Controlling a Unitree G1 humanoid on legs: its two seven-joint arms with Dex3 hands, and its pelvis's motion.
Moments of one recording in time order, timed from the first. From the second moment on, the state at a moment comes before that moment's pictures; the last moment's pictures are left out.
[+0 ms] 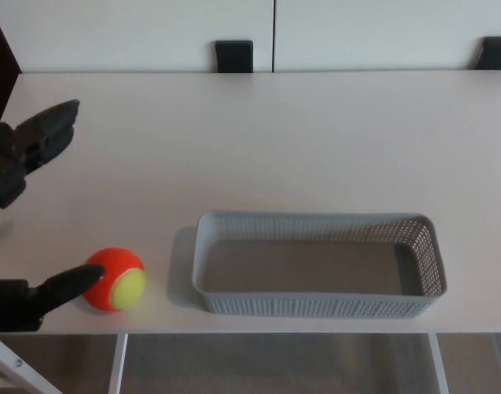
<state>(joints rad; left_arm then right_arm) 0.25 0.50 0.26 -0.42 -0.17 -0.25 -0.36 0.13 -0.46 0.00 0.92 -0.12 -0.34 0.21</state>
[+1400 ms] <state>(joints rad) 0.04 0.54 -0.04 0.31 0.38 -0.36 0.06 0.11 -0.50 0.05 0.87 -0.15 -0.29 0.24</state>
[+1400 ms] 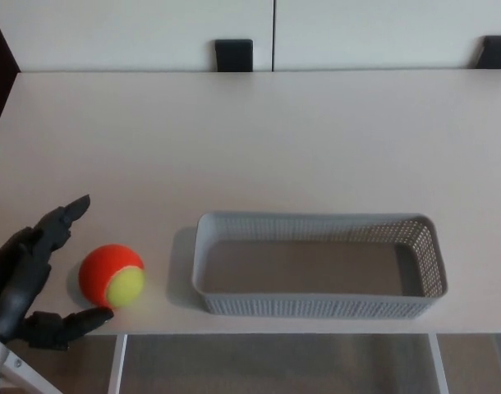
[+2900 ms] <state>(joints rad) 0.00 0.52 -0.04 0.33 0.39 -0.41 0.12 0.08 -0.50 0.04 0.78 -0.15 -0.22 0.24</state>
